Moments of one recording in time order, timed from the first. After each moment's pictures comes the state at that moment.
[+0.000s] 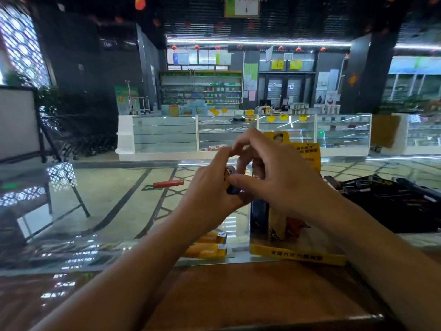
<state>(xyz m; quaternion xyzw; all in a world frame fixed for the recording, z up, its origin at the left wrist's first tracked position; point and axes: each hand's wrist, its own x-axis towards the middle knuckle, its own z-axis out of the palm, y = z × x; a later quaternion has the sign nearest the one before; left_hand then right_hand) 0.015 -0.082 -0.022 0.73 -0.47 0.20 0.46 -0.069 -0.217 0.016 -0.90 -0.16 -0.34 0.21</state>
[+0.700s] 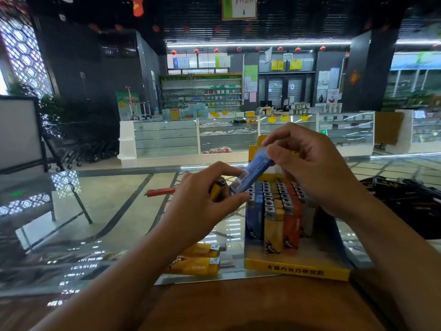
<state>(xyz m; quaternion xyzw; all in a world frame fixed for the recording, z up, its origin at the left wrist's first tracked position) 0.023 -0.079 -0.024 0.72 -0.49 0.20 0.45 -0.069 -0.269 0.019 -0.82 -0.13 -0.37 0.42</state>
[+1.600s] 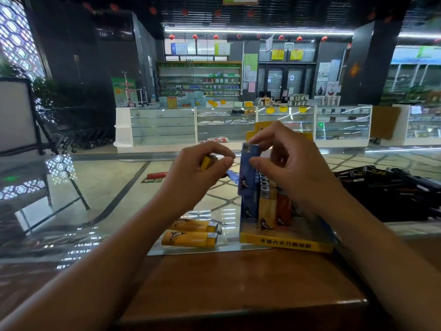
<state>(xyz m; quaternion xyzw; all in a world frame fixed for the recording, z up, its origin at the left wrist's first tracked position) 0.030 -0.077 -0.021 0.71 -0.45 0.15 0.51 -0.076 -0.254 -0.002 -0.86 -0.12 -0.39 0.29</state>
